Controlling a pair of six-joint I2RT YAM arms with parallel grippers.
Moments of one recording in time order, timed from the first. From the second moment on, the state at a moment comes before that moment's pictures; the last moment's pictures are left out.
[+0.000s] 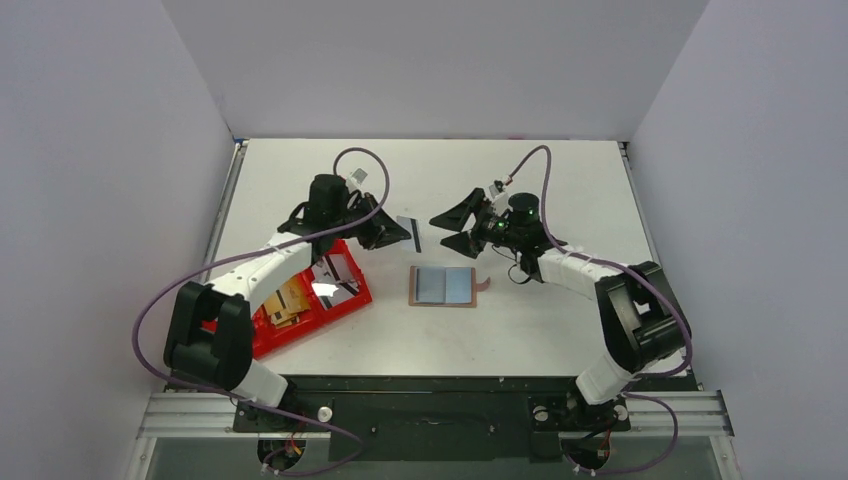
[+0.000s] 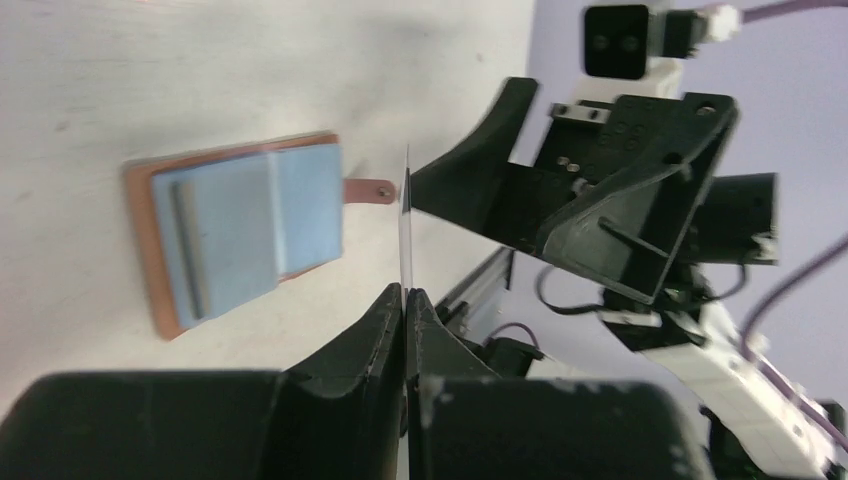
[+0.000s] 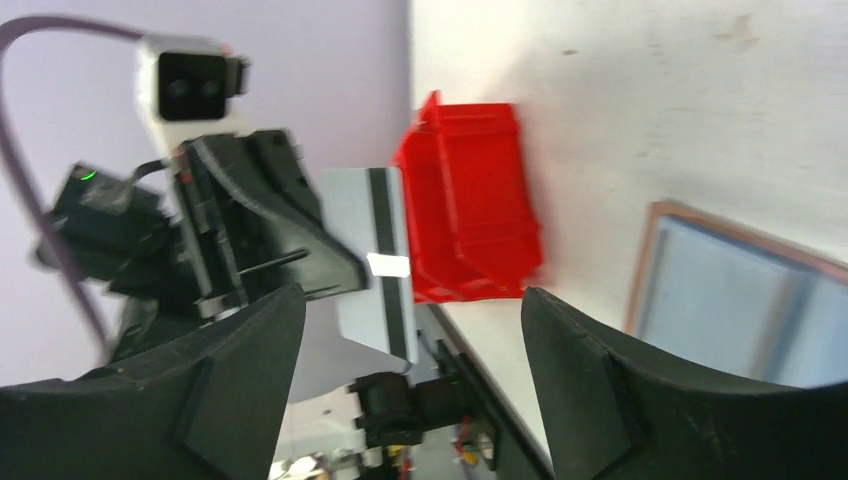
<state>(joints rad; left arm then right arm) -0.37 1.54 1.01 -0.03 0.65 -1.04 0.40 1.63 0.80 0.57 -0.66 1.30</state>
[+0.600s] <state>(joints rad) -0.24 1.16 0.90 -0.61 0.01 -0.77 0.41 1.52 0.91 -0.03 -0.49 0.87</state>
